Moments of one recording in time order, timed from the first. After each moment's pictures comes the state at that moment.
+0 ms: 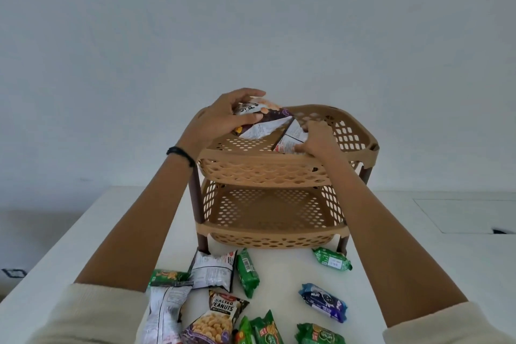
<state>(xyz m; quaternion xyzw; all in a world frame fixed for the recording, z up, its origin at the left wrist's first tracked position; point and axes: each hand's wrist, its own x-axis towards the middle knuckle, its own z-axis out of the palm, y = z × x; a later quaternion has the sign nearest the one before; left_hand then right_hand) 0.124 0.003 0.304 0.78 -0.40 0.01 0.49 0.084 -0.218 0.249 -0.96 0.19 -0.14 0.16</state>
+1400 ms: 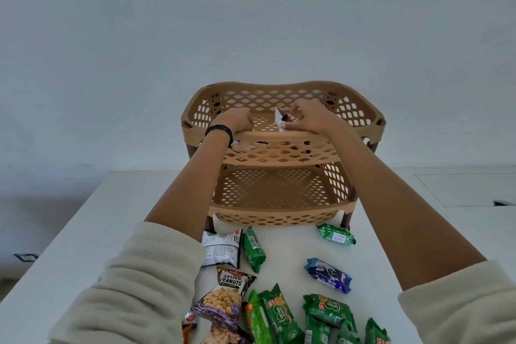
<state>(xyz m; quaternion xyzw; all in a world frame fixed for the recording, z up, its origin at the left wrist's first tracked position) 0.162 -0.037 0.257 0.95 -0.28 -0.06 0.10 0.087 -0.212 0.253 -0.98 0.05 -0.08 0.19</state>
